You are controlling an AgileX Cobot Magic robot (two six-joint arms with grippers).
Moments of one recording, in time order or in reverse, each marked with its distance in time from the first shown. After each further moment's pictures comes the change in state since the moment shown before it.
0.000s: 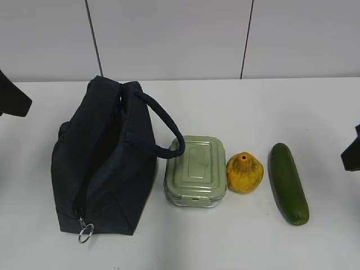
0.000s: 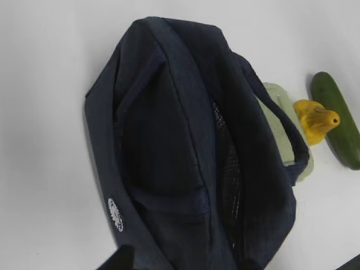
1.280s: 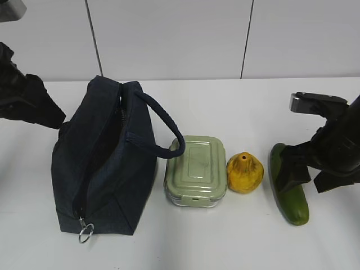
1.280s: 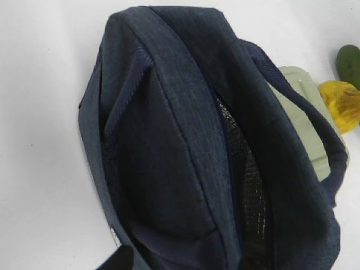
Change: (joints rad) left arm -0.119 0.127 -0.006 0.096 -0.127 0.005; right arm 0.000 0.499 -0.039 0.116 -0.219 -0.116
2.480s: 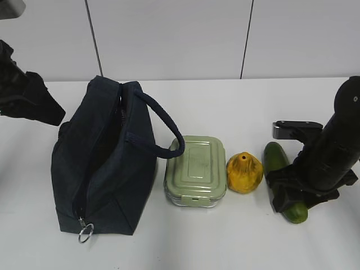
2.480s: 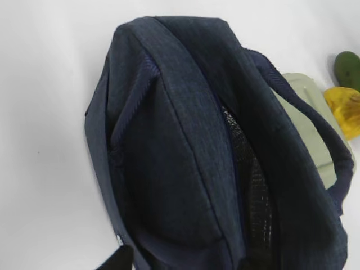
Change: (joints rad) left arm 0.000 0.000 0.000 0.009 -0.011 0.000; right arm 0.027 0.179 -0.010 -0.048 -0.096 0.005
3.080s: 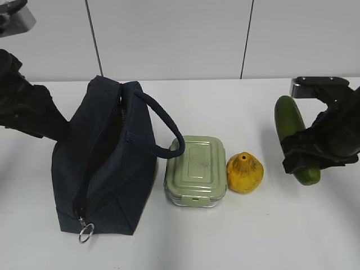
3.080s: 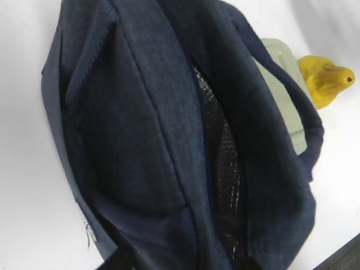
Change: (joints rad) left arm 0.000 0.050 0.000 -0.075 0.088 0.010; right arm 0.002 -0.263 0.002 -0.066 -0.004 0.037
